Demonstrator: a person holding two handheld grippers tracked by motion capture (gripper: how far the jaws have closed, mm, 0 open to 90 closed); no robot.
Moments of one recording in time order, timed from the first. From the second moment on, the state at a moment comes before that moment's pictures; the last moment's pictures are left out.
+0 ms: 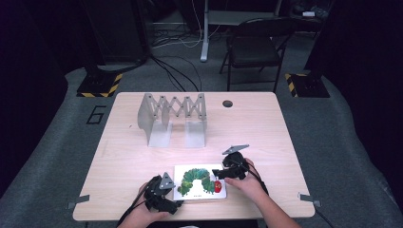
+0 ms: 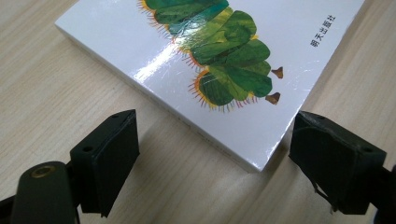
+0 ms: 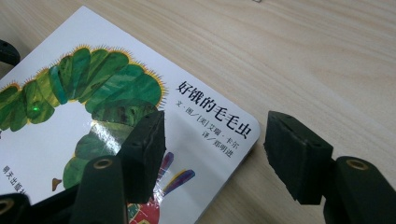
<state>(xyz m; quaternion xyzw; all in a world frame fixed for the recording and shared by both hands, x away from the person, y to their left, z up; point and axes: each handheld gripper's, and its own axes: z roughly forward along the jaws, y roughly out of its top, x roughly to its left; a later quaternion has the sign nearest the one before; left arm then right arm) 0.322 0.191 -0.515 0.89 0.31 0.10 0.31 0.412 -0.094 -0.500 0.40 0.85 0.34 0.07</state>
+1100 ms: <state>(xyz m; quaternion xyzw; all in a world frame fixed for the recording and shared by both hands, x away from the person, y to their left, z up) 0.342 0.170 -0.523 0.88 0.32 0.13 0.34 0.456 -0.093 -0.496 0.43 0.86 0.28 0.02</state>
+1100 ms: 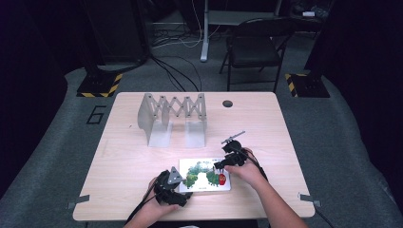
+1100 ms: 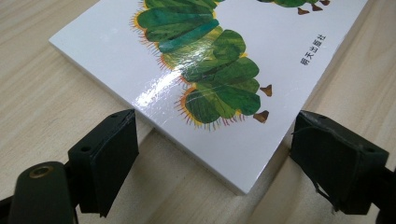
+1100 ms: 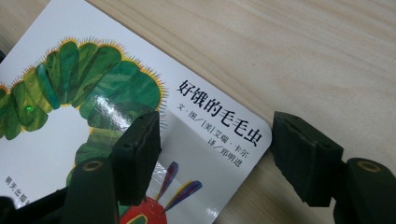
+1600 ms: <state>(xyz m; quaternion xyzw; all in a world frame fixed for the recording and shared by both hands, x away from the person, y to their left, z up) 0.341 0.172 -0.525 0.87 0.31 0.12 0.35 0.453 -0.092 -0.497 0.44 0.85 0.28 0.02</state>
